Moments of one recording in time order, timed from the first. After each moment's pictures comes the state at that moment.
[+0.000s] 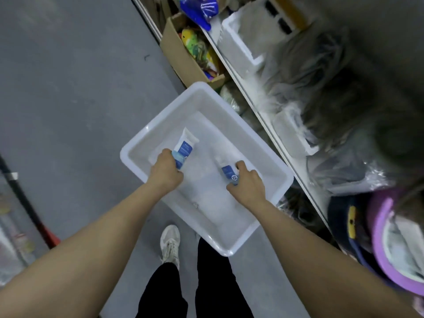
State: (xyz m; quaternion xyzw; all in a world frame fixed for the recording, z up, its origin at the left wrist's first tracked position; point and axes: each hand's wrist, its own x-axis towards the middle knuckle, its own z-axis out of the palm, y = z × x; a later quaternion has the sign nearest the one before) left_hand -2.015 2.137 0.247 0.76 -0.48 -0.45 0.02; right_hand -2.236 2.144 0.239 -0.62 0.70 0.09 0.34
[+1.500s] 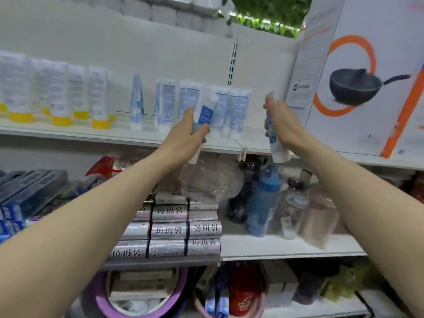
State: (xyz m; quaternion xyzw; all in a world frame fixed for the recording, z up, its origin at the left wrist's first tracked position) left_hand -2.529 2.368 0.912 0.06 -0.84 -0.39 0.36; right_hand -2.693 2.544 0.963 -0.37 0.79 -0.47 -0.13
